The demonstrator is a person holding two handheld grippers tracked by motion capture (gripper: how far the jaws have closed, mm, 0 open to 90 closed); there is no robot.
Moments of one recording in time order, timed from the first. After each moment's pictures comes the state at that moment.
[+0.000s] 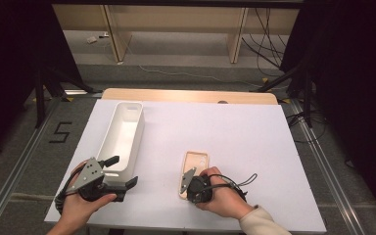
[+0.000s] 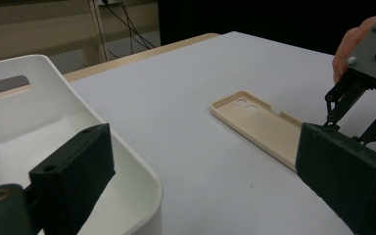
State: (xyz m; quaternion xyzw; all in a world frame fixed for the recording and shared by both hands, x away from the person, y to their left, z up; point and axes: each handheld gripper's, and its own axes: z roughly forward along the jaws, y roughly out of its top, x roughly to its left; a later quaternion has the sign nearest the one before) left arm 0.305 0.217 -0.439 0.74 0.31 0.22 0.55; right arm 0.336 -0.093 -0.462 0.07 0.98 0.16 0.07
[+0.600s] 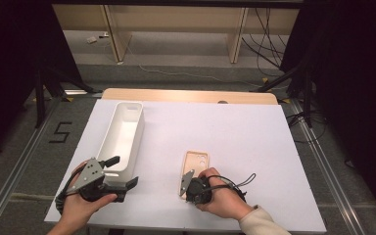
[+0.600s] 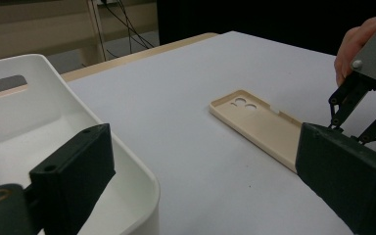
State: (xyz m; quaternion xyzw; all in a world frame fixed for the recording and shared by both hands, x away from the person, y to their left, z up) left arm 0.304 0.216 -0.439 0.74 0.31 0.22 0.55; right arm 0.333 -0.091 -0.461 0.05 0.98 0.16 0.08
